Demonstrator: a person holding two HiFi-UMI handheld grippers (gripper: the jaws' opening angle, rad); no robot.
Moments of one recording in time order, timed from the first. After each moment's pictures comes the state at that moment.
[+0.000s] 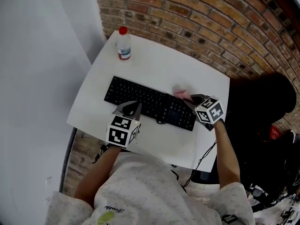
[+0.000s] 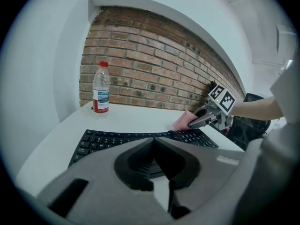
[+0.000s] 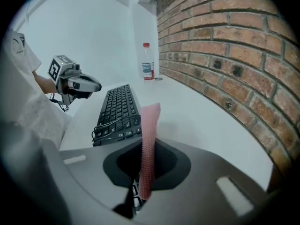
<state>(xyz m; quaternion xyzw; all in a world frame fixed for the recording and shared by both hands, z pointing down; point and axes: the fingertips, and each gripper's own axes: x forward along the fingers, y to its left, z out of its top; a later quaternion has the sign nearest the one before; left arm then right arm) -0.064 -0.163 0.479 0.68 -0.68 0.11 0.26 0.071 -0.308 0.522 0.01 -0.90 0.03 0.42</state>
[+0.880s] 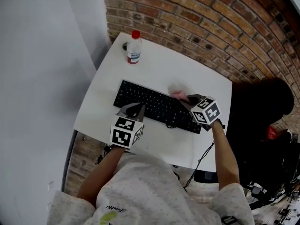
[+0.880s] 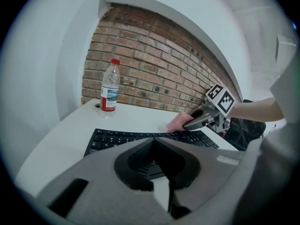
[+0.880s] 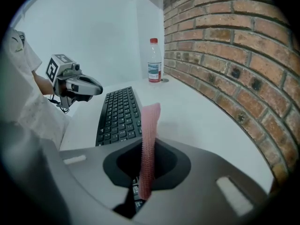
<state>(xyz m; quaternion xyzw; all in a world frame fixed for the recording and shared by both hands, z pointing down) -0.106 -0.153 0.484 0.70 -0.66 0.08 0.27 0.007 -0.281 0.517 0.01 -0.90 0.02 0.44</state>
